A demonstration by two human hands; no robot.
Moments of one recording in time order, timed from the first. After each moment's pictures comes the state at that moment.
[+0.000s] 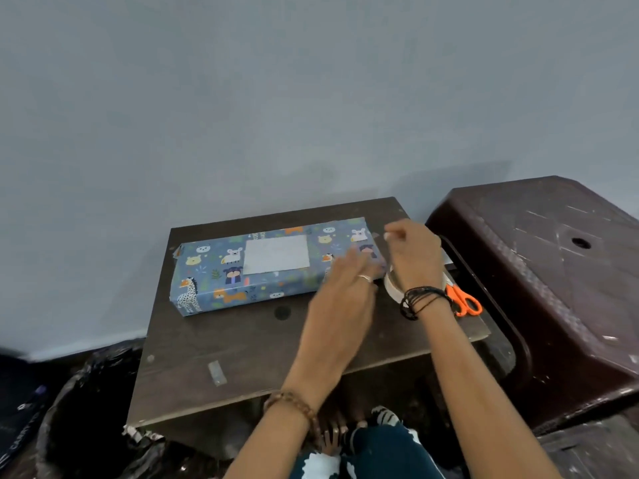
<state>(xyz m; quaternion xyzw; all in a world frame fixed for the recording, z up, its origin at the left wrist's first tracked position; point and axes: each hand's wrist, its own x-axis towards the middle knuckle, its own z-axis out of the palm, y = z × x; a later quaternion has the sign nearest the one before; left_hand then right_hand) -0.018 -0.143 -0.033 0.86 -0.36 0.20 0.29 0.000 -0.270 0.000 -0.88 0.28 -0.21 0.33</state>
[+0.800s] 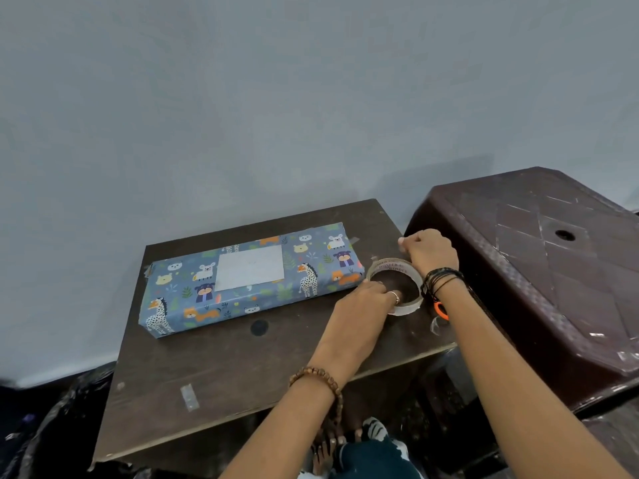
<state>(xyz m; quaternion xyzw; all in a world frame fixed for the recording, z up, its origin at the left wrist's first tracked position) -0.020 -0.193 -0.027 0.88 -0.44 0.02 0.18 0.017 -0.357 -0.033 -0.86 0.38 -0.10 0.33</state>
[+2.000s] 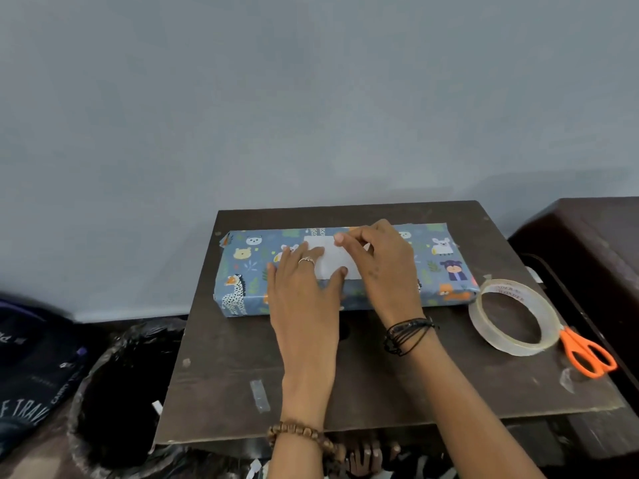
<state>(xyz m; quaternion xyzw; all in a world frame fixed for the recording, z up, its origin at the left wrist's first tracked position) 0.039 -0.073 -0.035 0.92 0.00 0.13 0.38 0.063 -0.173 -0.035 -0.87 0.05 -0.22 0.44</state>
